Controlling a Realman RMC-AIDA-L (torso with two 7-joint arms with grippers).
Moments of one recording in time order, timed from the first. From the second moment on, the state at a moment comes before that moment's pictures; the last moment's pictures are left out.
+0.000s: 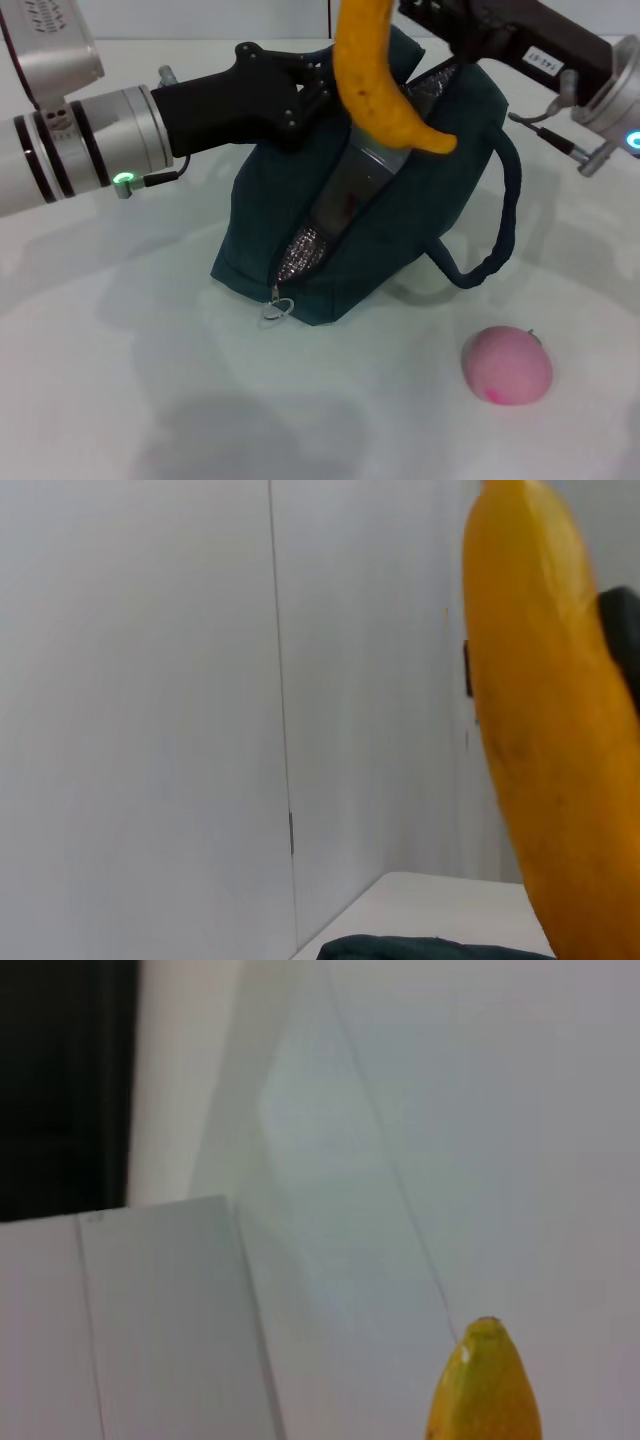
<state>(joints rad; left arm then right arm) -0.60 -2.09 1.01 0.58 1.48 1.33 -1.08 0.73 2.03 -1.50 -0.33 -0.61 -1.51 1.07</state>
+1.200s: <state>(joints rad) -0.60 -2.09 1.01 0.58 1.48 1.32 -1.07 0.63 2.03 -1.98 -0.35 -0.18 -1.32 0.89</state>
